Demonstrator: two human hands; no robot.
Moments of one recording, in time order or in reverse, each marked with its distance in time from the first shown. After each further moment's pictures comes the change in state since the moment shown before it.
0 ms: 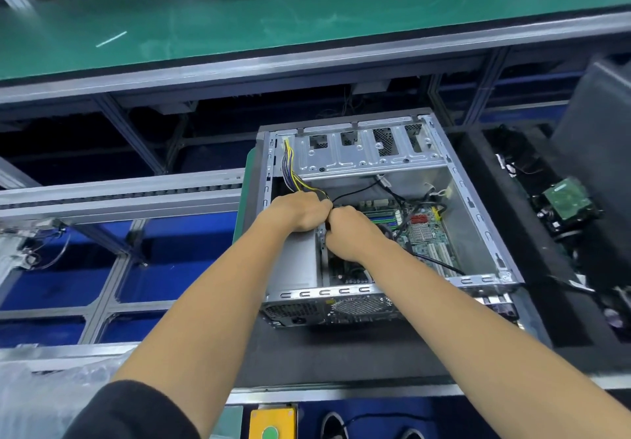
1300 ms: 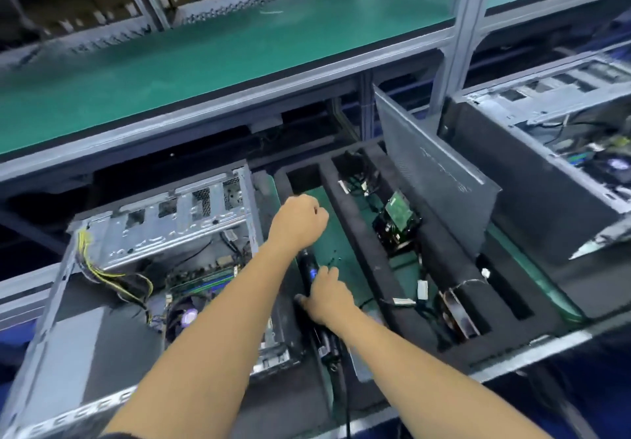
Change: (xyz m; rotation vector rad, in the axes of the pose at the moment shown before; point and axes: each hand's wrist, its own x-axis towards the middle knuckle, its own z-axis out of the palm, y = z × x) left_hand 0.091 0.321 0.029 -0.216 0.389 0.265; right_hand -0.078 0.251 -0.018 0.204 0.015 0.543
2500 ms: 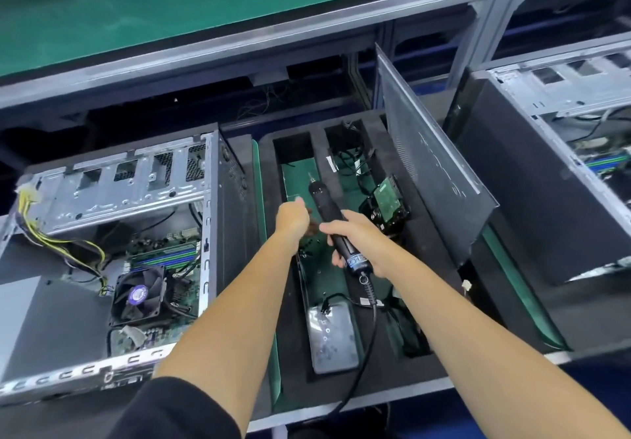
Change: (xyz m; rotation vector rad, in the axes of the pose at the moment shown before) left_hand 0.038 0.000 0.103 -0.721 -0.012 -0.756; right_hand 0.050 0.092 -0.121 1.060 -0.408 -0.117
